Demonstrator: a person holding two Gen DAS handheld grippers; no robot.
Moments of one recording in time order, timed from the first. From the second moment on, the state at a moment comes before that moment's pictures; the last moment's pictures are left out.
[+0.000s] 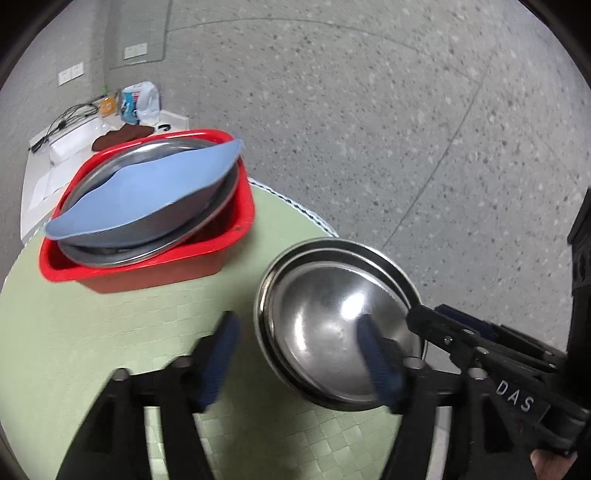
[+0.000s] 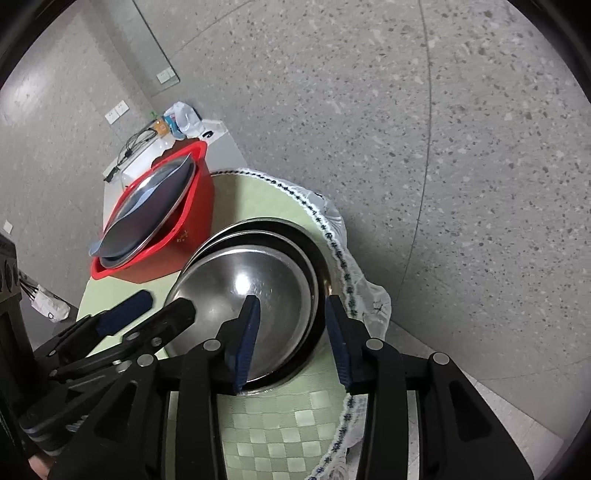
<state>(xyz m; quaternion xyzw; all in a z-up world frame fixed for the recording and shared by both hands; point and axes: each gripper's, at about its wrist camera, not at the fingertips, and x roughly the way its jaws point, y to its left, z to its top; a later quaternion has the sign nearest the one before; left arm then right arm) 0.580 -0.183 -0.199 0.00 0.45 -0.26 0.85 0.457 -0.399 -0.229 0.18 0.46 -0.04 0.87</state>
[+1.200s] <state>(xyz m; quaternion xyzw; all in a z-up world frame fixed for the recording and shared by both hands) 0.592 -0.201 -0.246 0.02 0.47 -0.18 0.87 0.475 -0.422 -0.287 0.26 0.49 0.00 0.83</state>
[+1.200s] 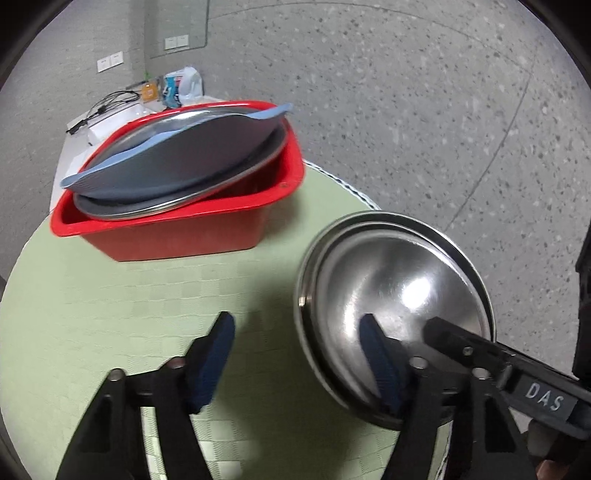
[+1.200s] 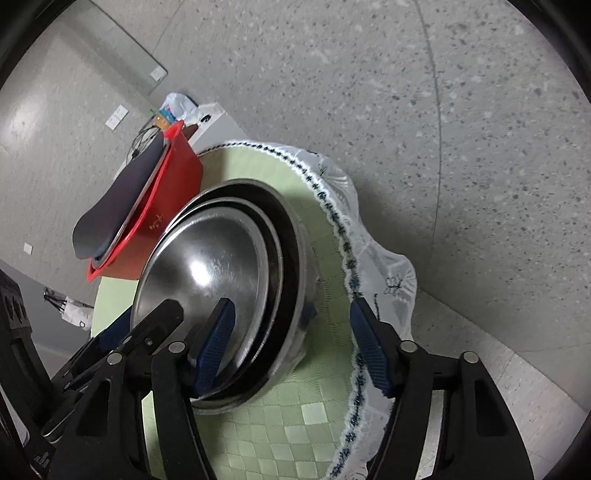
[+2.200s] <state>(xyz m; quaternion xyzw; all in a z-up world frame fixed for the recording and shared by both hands) 0.564 -0.140 -0.144 -0.04 0.37 -0.21 0.90 0.468 -0.395 -0.186 0.24 0.41 0.04 0.88</state>
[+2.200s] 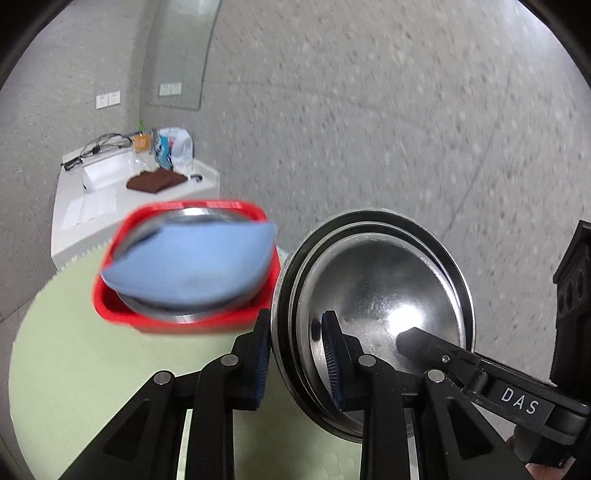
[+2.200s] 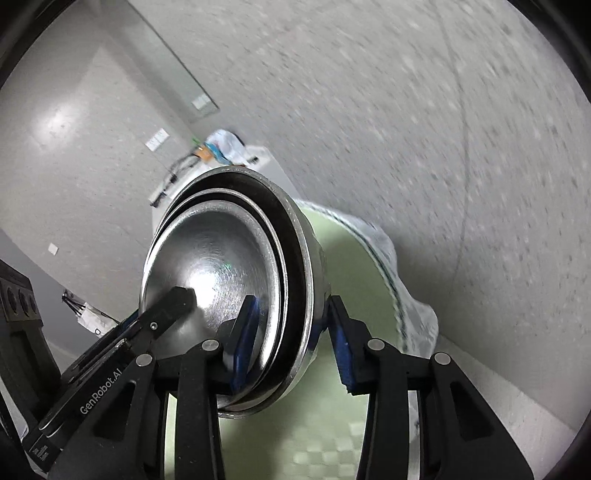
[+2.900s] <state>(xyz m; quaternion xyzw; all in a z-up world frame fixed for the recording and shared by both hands) 0.716 -0.050 -0.161 -0.08 0.44 -0.13 0.89 0.626 -0.289 -0.194 0.19 0.48 0.10 0.85</state>
